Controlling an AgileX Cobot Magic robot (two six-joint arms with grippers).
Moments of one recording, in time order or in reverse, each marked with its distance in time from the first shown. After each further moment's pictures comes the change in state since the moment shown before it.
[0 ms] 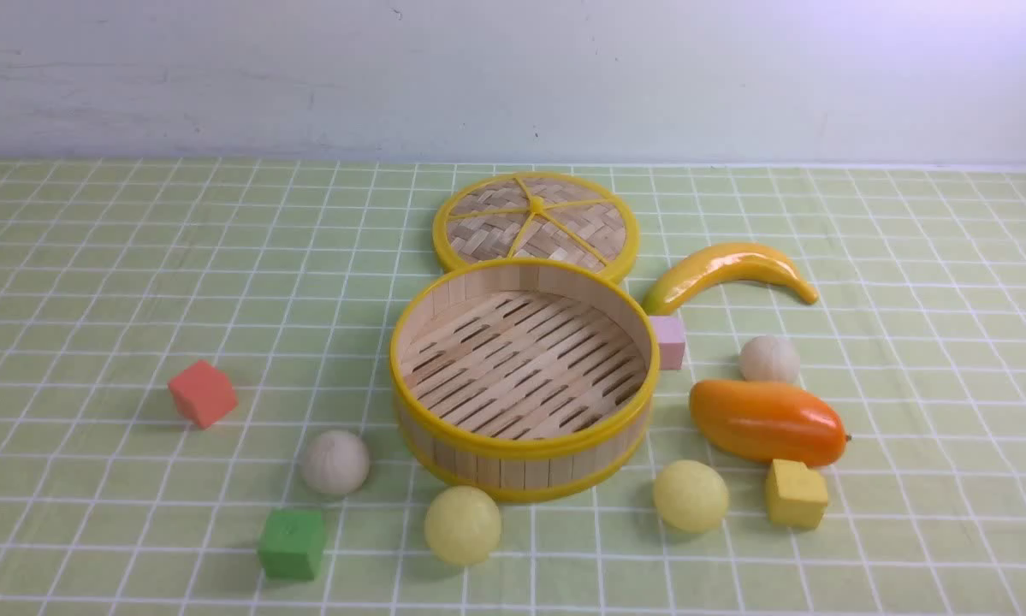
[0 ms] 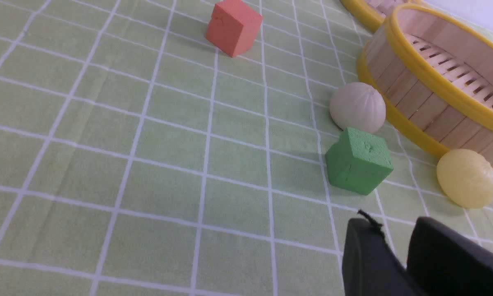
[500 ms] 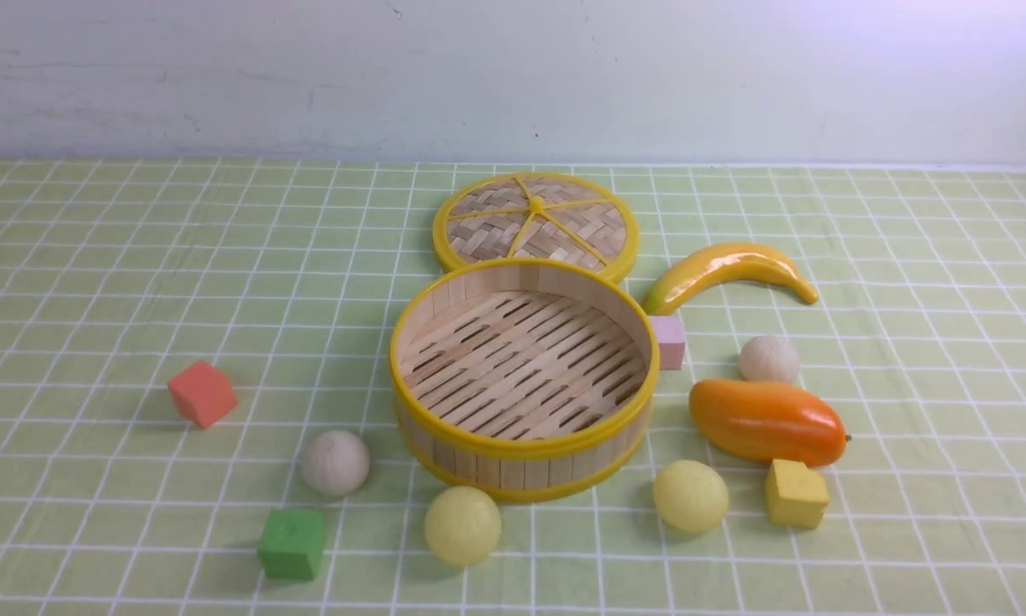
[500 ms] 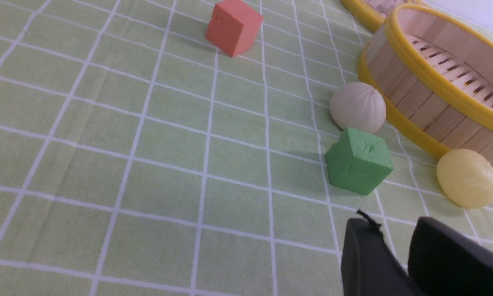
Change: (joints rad) right arm 0.000 0.000 0.000 0.000 0.000 0.000; left arm 0.000 0.000 0.000 0.000 0.000 0.000
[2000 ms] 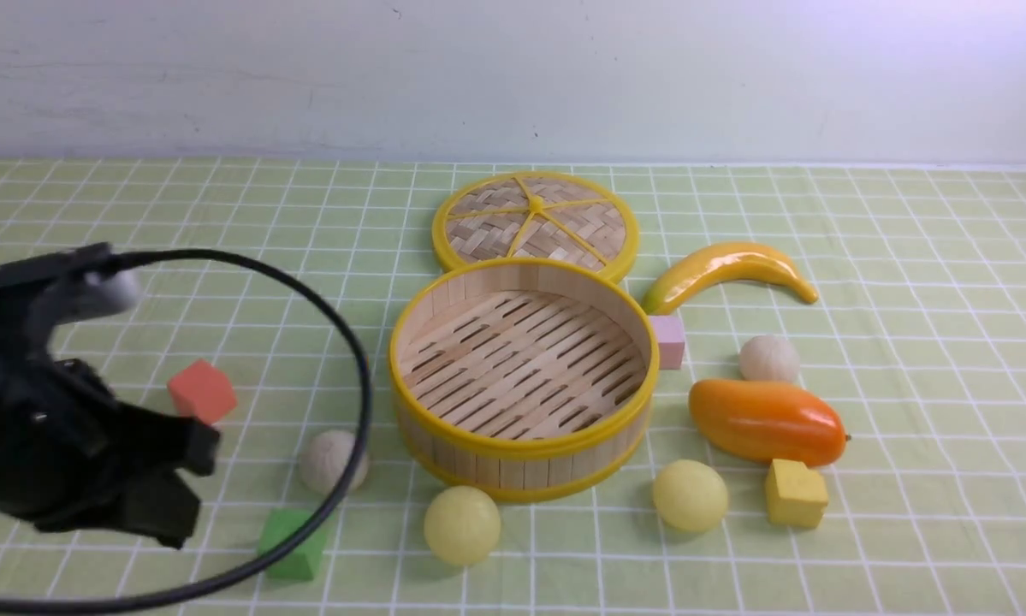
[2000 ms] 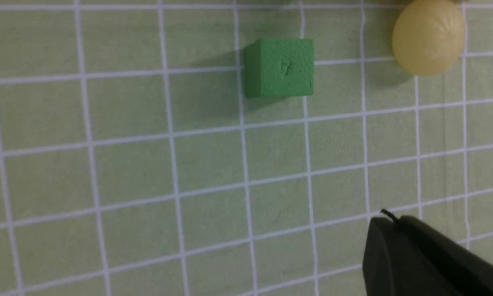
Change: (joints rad) right arm 0.000 0.000 0.000 0.000 0.000 0.000; left arm -0.070 1.285 -0.980 -0.152 0.604 0.283
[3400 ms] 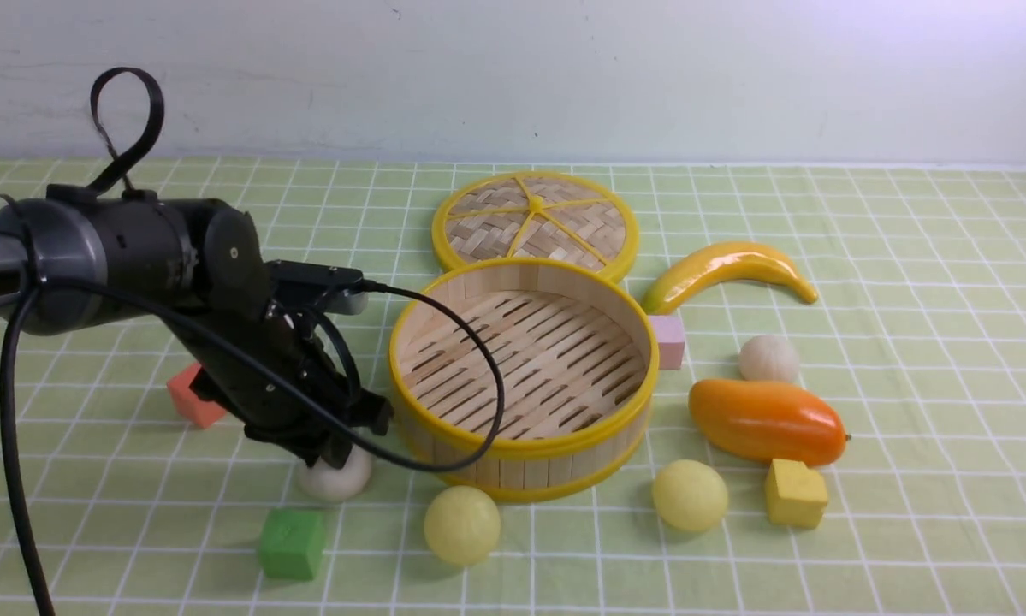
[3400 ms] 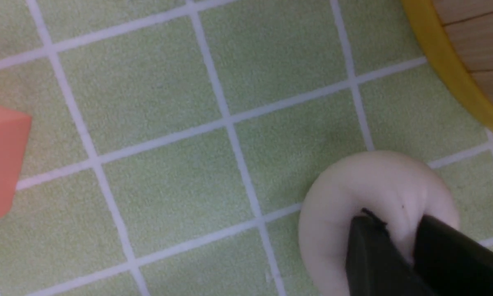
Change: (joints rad) right arm 0.000 0.000 0.000 0.000 0.000 0.001; left arm -0.085 0.599 -0.289 0.138 -0.281 0.097
